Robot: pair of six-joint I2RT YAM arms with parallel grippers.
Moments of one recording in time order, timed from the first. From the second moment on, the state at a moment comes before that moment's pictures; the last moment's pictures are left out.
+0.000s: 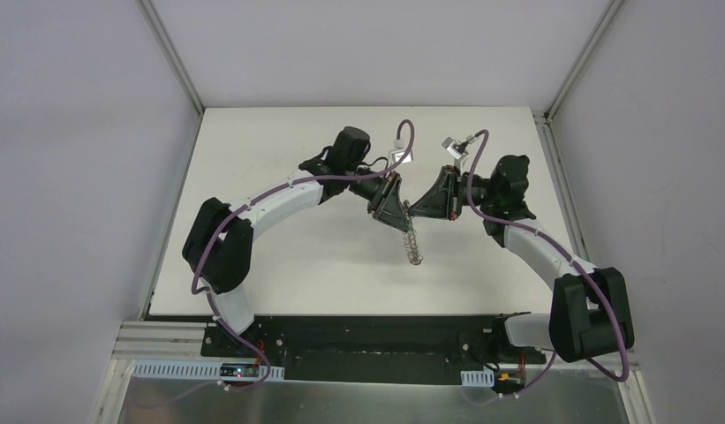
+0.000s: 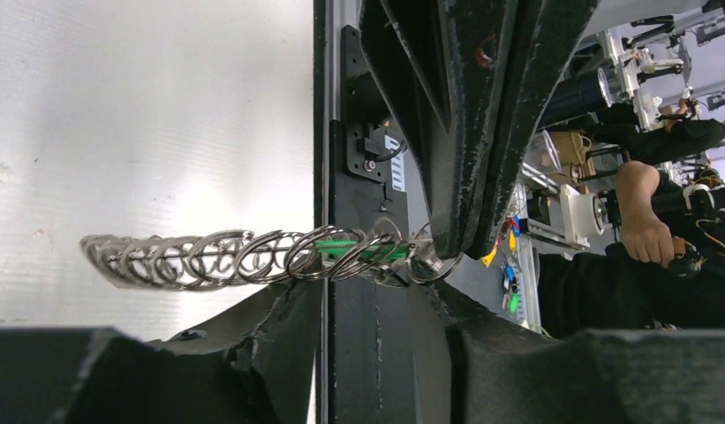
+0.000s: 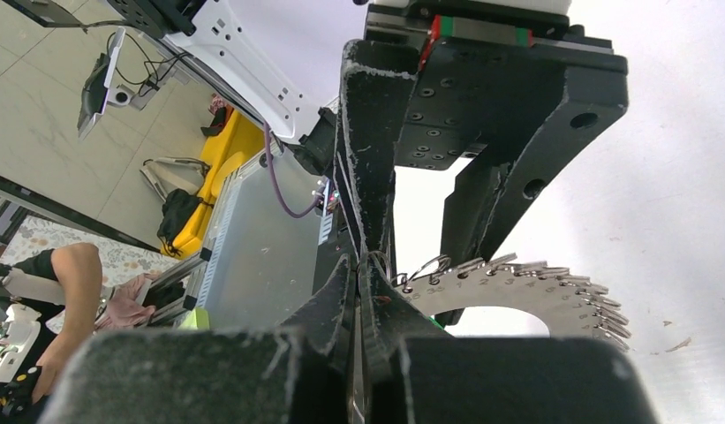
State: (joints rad) left arm -0.67 1.76 1.37 -0.24 1.14 -0.25; right arm 0.25 1.30 0.73 0.65 -1.38 0.75
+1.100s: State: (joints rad) left arm -0.63 1.76 1.35 -0.26 1.18 -0.23; right arm 0.24 1.32 0.73 0.61 -1.37 0.73
